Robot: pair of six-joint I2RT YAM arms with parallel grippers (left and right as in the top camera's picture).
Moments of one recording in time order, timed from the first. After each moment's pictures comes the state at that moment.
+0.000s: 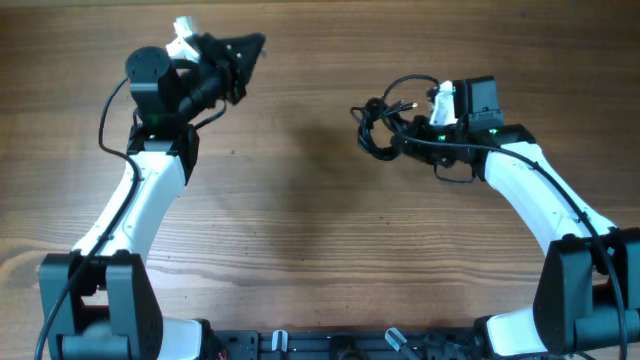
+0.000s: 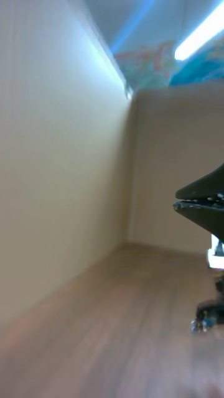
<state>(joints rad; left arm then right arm) -0.04 1.59 1.01 0.44 0.73 -1.48 0.15 1.64 1.02 -0.43 -0.52 0.44</state>
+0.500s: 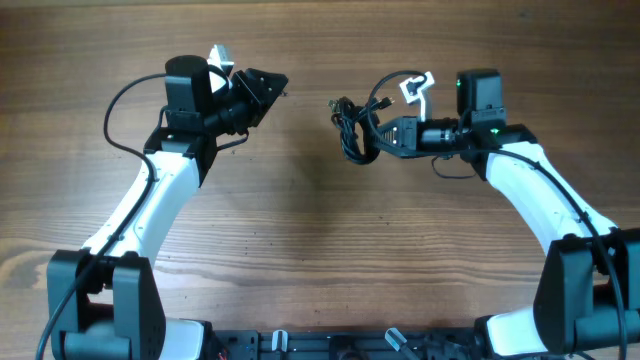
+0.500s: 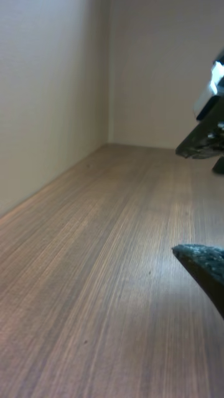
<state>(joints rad) -0.12 1.59 1.01 0.04 0.60 -0.99 0.13 1.64 1.02 -0.29 -1.10 0.26</state>
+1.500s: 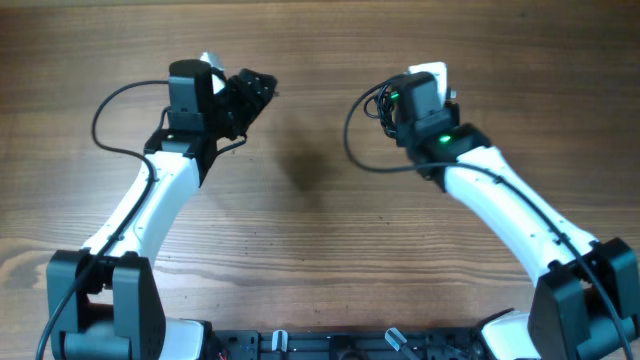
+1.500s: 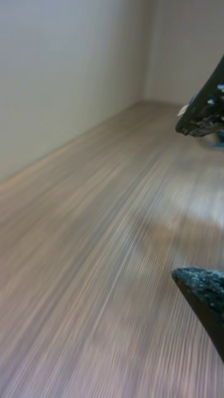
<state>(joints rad) -0.11 1.59 1.01 -0.07 0.38 -0.96 0.44 1.60 1.12 -0.42 0.56 0.15</state>
